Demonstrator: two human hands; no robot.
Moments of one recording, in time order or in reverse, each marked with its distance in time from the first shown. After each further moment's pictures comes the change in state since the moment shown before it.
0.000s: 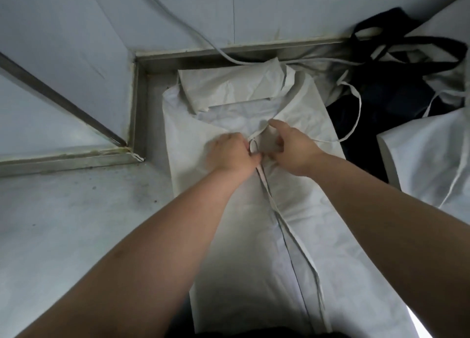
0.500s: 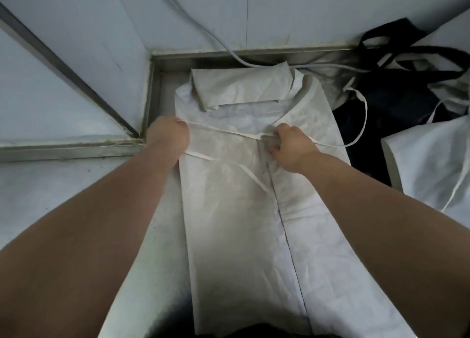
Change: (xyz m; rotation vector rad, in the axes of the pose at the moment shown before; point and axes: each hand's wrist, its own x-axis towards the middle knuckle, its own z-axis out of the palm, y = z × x) left_hand 0.000 -0.061 -0.081 -0.254 0.137 -0.420; right_hand 0.002 -0.009 0.011 -0.175 0.039 0.066
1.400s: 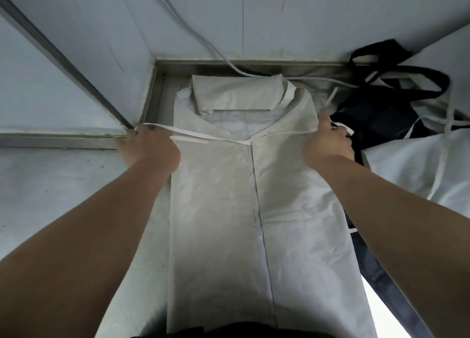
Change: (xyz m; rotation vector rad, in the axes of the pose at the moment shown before) left_hand -0.034 -0.016 0.003 0.853 0.186 -0.004; right_hand -0.015 0.050 -0.047 -0.074 0.176 0.313
